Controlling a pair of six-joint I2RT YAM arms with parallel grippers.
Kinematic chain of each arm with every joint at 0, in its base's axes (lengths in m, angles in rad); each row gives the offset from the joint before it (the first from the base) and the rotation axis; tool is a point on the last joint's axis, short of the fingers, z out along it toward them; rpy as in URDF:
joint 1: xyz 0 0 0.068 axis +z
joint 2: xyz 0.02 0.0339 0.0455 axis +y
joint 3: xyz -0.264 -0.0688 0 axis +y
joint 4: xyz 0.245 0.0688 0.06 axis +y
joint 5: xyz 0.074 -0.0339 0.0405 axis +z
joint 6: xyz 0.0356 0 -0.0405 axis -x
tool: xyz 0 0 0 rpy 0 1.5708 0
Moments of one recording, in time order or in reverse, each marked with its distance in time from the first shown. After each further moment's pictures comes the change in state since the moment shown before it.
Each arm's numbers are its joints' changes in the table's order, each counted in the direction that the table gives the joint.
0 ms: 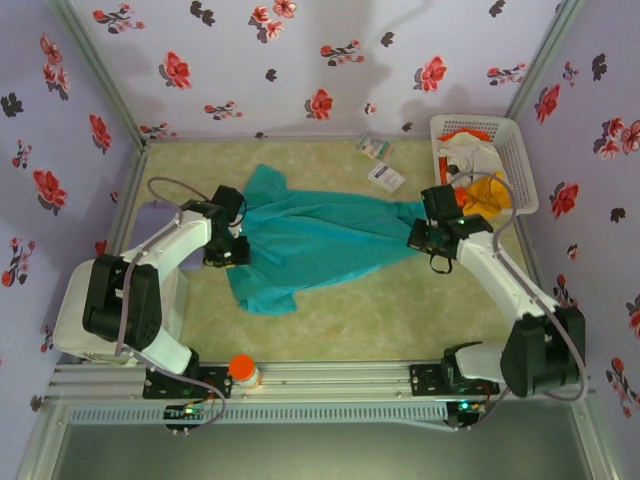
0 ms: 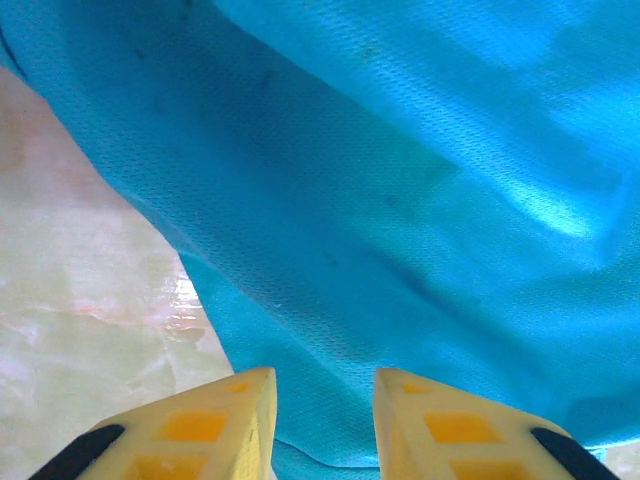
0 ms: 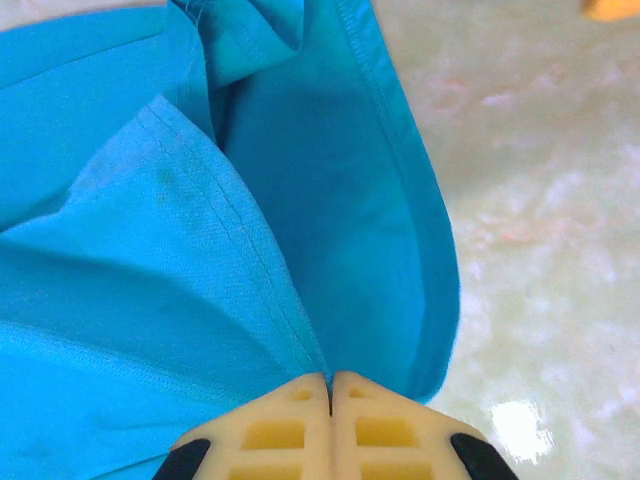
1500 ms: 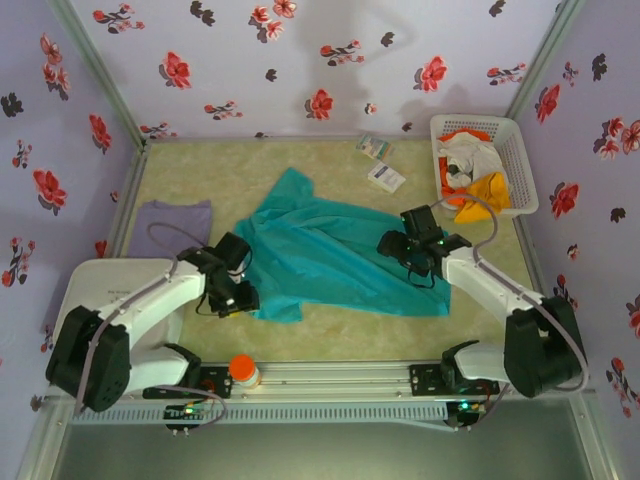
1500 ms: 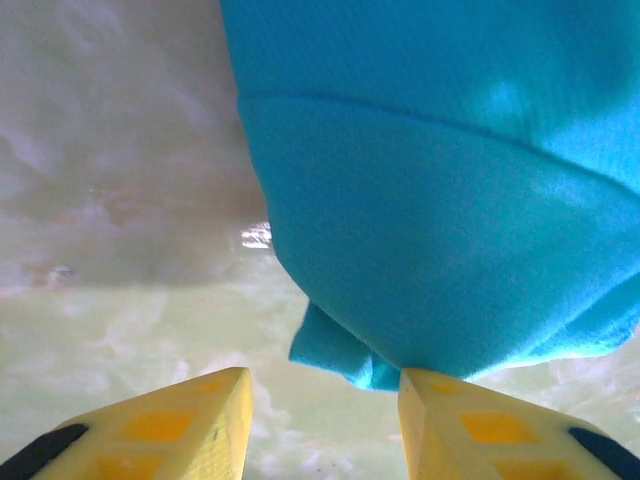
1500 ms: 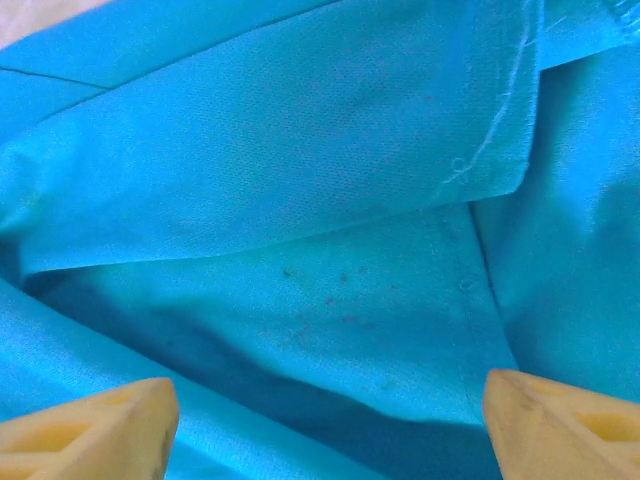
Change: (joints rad) left arm -0.226 -0.368 0.394 -0.031 -0.132 0.335; right arm 0.142 0.089 0.187 -0.319 0.073 -0.245
